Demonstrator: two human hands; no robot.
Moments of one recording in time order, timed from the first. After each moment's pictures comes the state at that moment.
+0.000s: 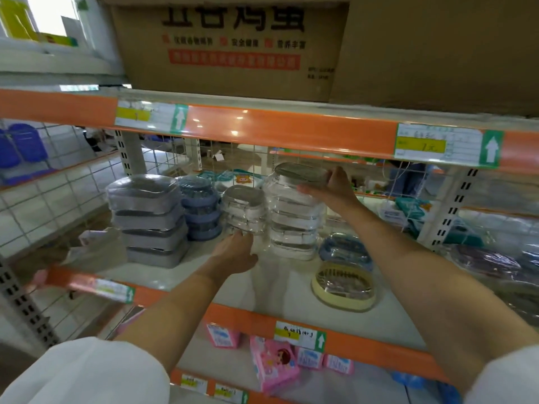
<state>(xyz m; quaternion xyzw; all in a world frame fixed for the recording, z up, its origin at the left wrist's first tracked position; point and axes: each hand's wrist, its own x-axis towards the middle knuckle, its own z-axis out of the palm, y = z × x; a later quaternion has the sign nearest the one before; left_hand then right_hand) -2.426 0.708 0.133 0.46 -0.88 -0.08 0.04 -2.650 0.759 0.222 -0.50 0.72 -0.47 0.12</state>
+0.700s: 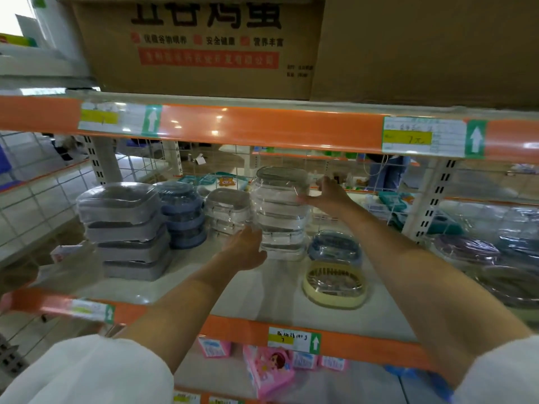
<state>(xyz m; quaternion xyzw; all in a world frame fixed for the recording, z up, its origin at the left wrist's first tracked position) -2.466 0.711 0.138 0.40 -0.91 -0.07 0.04 -2.676 0.763 0.203 -0.51 0.80 -0.30 0.08</state>
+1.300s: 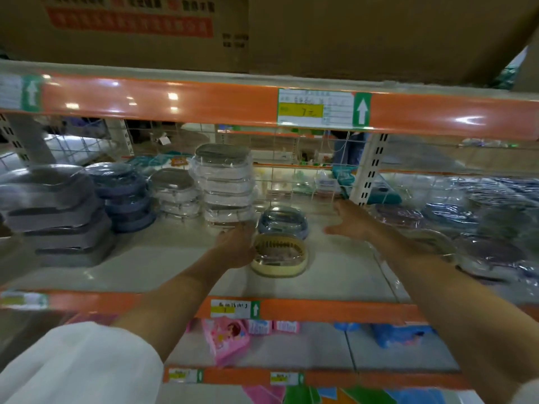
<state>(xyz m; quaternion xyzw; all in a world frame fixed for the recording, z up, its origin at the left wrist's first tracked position) -2.533 0.783 0.114 0.34 -0.93 -0.10 0.02 -2.777 0.909 0.147 -0.49 0.86 -0.13 0.10</state>
